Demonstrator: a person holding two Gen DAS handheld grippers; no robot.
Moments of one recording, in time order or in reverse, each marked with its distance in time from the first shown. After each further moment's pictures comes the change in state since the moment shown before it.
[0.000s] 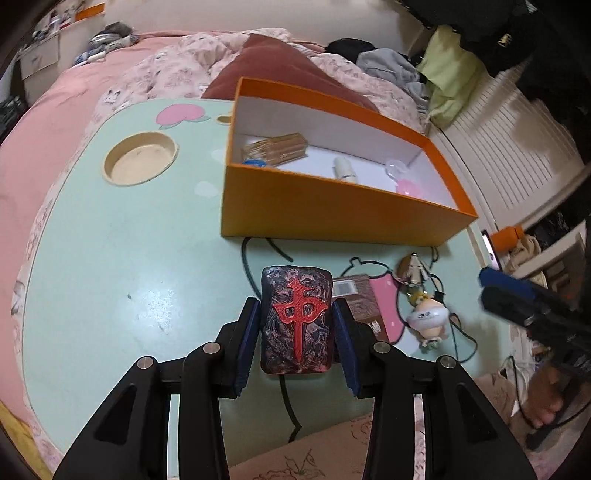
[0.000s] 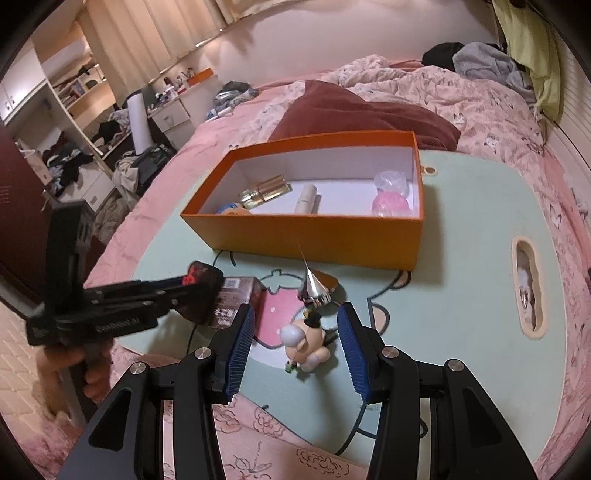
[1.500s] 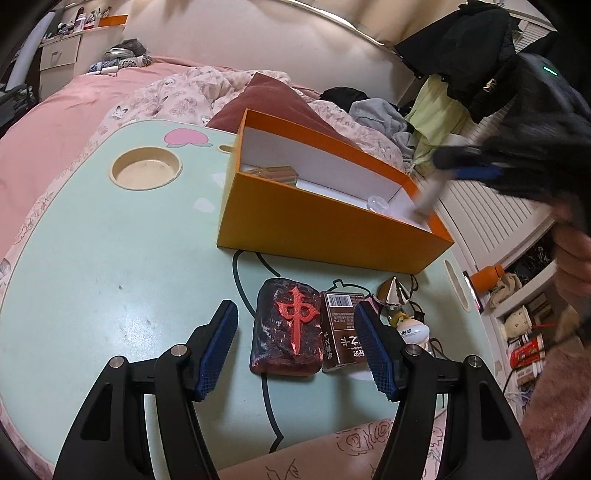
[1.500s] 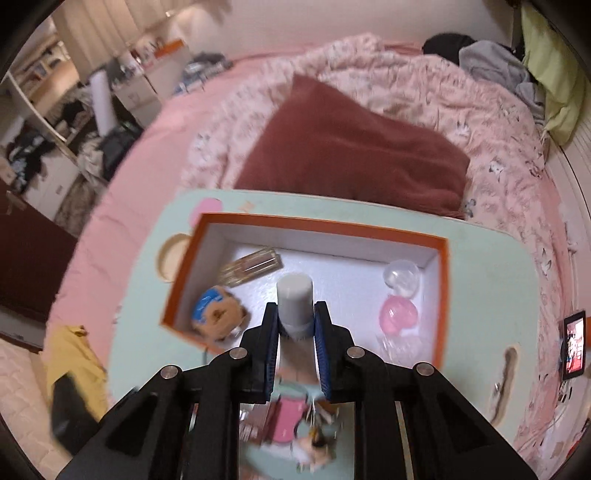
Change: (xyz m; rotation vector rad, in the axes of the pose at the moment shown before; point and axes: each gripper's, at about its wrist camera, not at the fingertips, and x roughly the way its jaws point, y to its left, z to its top) left arm -0.015 0.005 -0.030 -0.058 -0.213 -0.092; right arm 0.020 0.017 0.126 0.012 0.134 -0.126
